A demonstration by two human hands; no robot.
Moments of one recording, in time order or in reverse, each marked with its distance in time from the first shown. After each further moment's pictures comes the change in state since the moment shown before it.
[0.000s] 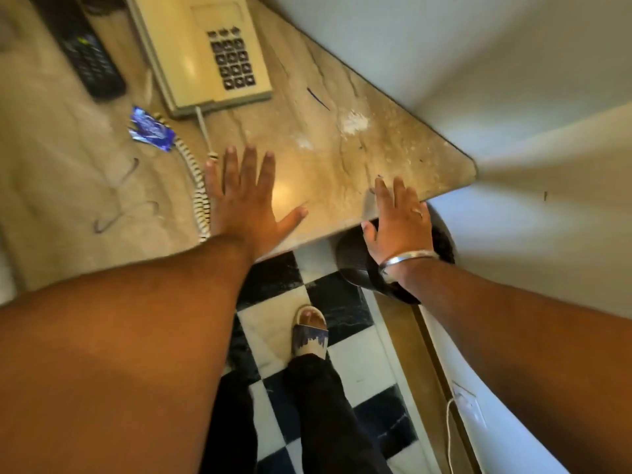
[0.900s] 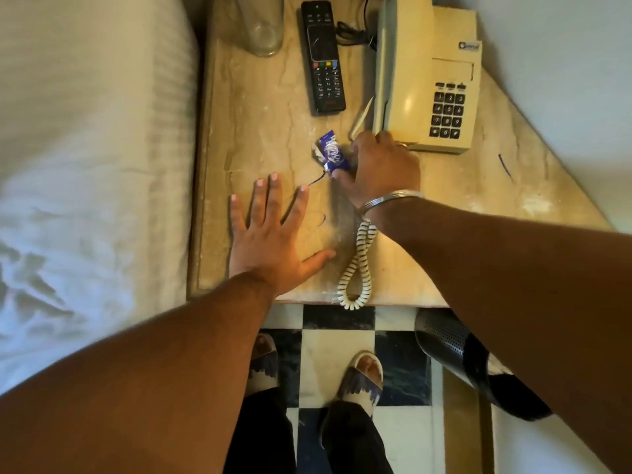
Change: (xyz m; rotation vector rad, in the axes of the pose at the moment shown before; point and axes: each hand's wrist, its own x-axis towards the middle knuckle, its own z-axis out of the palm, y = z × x) left_hand -0.072 -0.162 0.028 -0.083 0.070 -0.300; right_hand 0.105 -0.286 -0.030 0.041 0.208 -0.464
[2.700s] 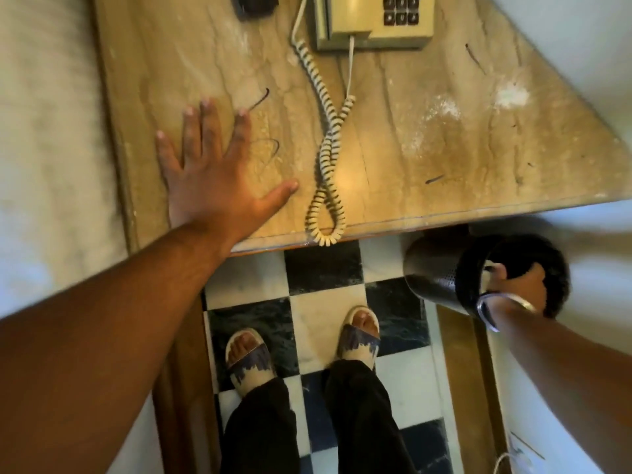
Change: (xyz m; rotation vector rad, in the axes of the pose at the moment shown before) left_hand -0.002 -0.002 0.008 0.049 0.069 -0.028; right_hand -0.280 0.203 0.090 0.325 -0.014 1.366
